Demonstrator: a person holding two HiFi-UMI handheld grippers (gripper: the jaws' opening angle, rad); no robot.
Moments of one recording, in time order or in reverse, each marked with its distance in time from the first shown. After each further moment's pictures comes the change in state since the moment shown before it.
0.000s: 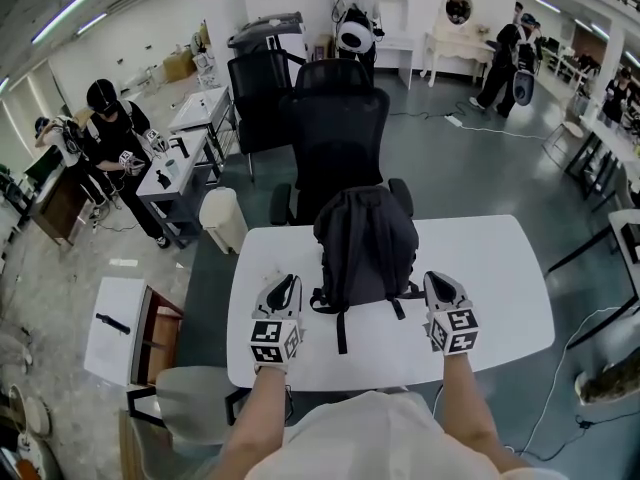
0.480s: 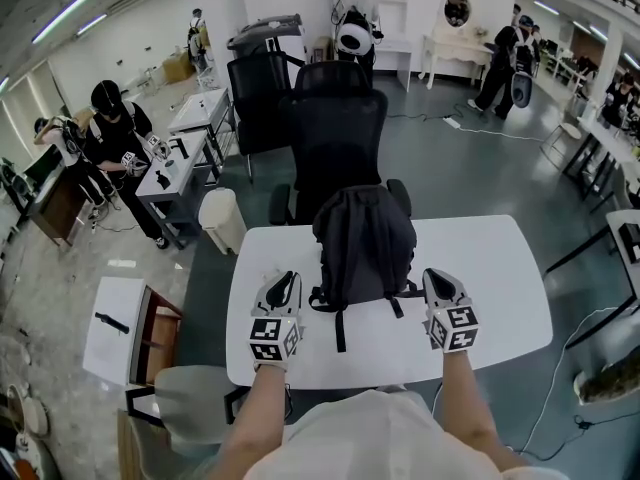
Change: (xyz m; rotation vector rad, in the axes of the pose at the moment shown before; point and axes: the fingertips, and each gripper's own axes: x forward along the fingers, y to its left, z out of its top) left arm -0.003 -0.004 0.010 0.002 -0.028 -0.006; right arm -0.005 0.001 0.009 -0.003 -0.014 0.003
